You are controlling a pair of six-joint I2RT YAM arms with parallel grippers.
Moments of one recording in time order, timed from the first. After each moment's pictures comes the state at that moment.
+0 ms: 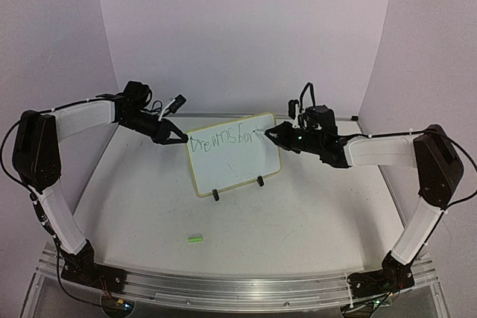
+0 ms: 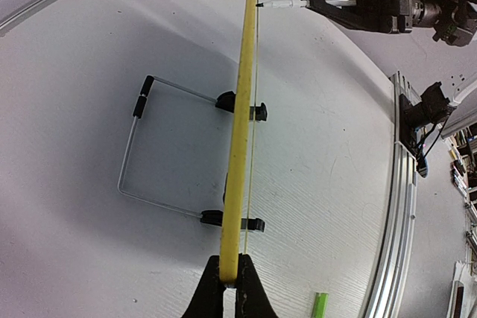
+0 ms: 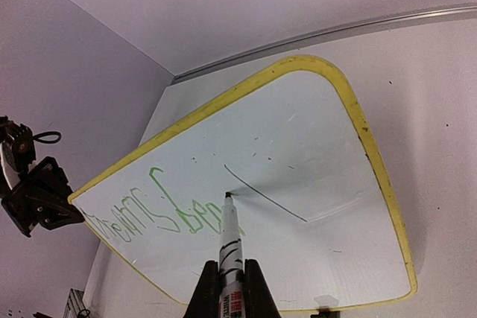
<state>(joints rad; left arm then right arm) -0.32 1.76 1.40 -0.58 0.84 0.31 0.58 1.74 1.07 0.32 -0.19 0.68</state>
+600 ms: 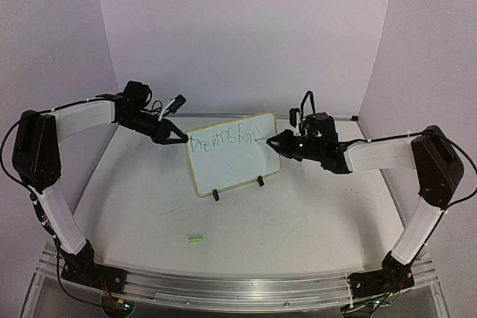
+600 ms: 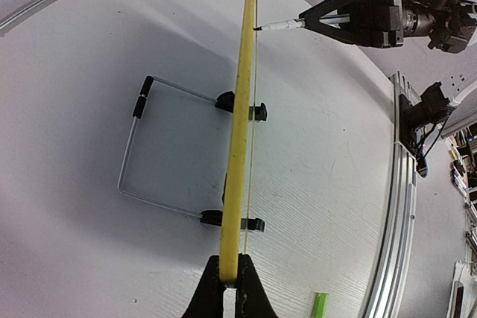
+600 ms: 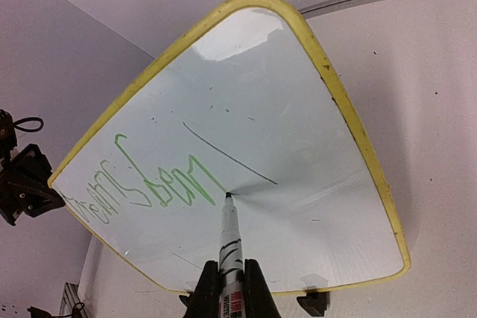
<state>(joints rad) -0.32 1.76 1.40 -0.58 0.84 0.31 0.58 1.74 1.01 0.34 -0.19 0.70</state>
